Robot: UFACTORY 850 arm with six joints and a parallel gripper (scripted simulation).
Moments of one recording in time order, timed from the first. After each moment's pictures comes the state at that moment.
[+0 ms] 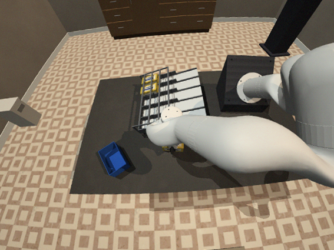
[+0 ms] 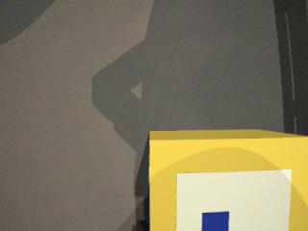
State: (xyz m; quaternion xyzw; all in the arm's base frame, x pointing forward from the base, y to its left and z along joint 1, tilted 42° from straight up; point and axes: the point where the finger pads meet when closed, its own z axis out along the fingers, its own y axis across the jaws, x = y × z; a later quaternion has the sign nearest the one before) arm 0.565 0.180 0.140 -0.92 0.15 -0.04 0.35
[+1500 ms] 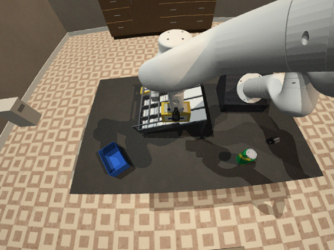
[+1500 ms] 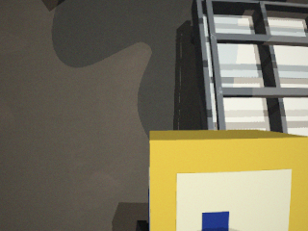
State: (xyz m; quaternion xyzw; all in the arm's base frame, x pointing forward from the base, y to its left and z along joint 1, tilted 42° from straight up) arm 0.494 -0.019 0.296 -0.93 0.11 -0.06 0.35
